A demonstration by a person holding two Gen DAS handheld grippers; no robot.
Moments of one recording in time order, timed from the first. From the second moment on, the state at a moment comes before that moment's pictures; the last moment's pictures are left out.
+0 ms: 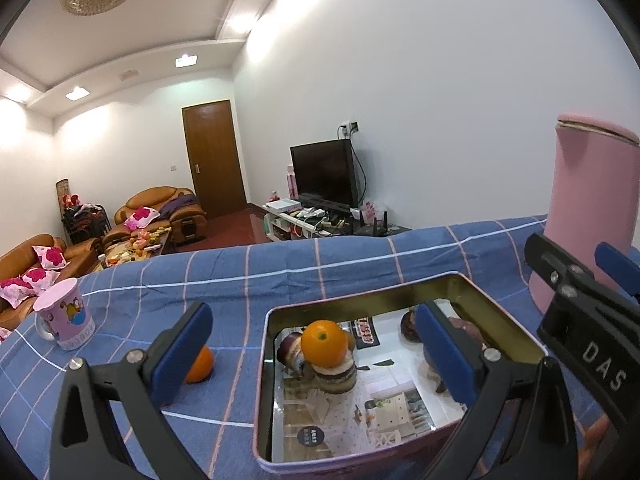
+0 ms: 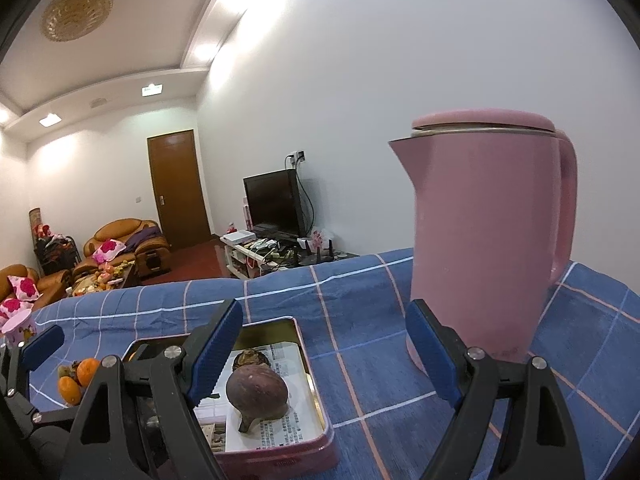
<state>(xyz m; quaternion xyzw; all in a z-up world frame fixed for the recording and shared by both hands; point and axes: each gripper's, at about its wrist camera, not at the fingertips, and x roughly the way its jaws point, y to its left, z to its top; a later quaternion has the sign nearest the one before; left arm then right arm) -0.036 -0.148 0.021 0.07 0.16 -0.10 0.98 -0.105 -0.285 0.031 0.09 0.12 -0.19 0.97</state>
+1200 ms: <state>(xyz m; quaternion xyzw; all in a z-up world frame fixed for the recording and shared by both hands) -0.047 -0.076 0.018 0.06 0.19 -0.08 0.98 -0.116 -0.237 0.031 0.09 0.12 -0.16 0.97</state>
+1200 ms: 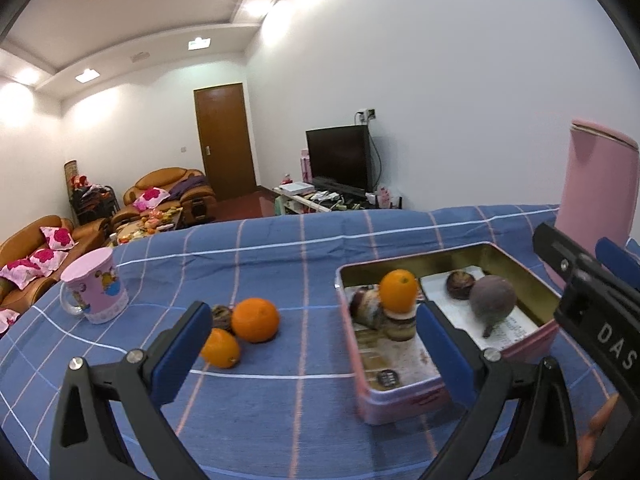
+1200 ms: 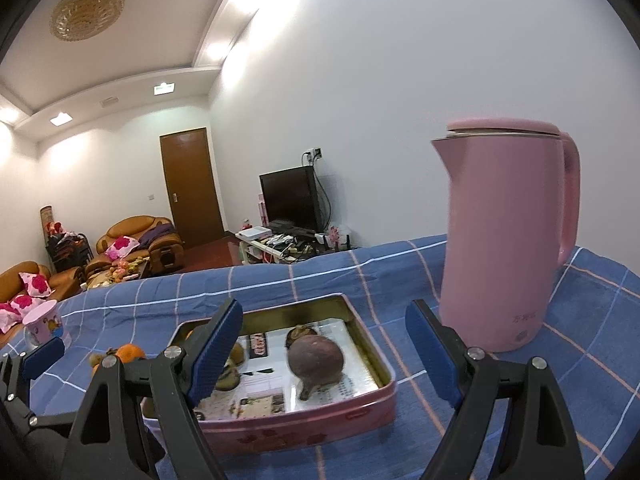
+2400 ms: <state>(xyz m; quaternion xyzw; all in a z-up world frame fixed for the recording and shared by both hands) -0.011 0.021 0.009 0.03 0.23 -0.03 0.97 -0.065 -0.128 0.027 0.07 0.14 -0.08 0.98</state>
